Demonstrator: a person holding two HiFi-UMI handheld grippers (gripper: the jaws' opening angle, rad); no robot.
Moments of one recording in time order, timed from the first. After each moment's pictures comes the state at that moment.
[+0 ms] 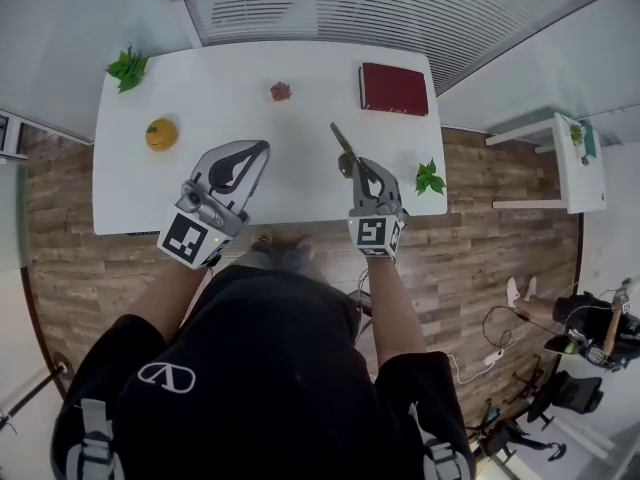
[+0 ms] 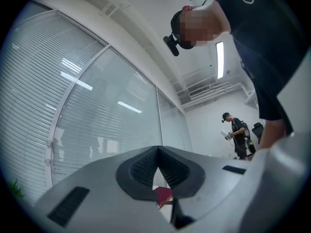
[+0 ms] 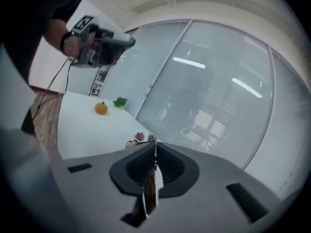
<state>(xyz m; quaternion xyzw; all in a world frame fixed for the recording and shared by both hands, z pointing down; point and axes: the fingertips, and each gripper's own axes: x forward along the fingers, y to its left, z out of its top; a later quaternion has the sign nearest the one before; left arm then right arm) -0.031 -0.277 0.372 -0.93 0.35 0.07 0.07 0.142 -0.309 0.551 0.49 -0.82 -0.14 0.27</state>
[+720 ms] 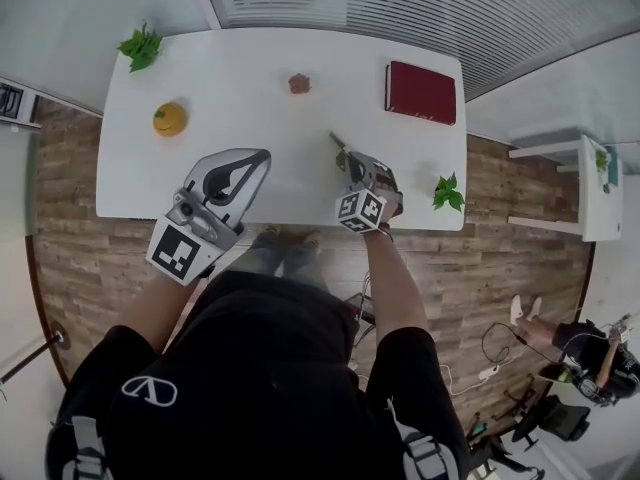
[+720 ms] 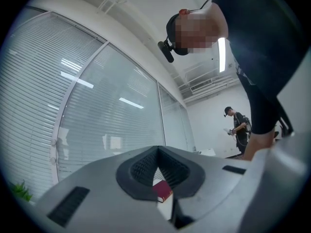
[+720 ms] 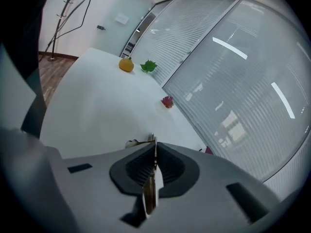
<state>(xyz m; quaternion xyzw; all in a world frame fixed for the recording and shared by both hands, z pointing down) -0.035 -0.278 0.389 -0.93 0.37 0.03 0.07 0.112 -0.358 0.723 0.35 -0.80 -0.17 0.46</state>
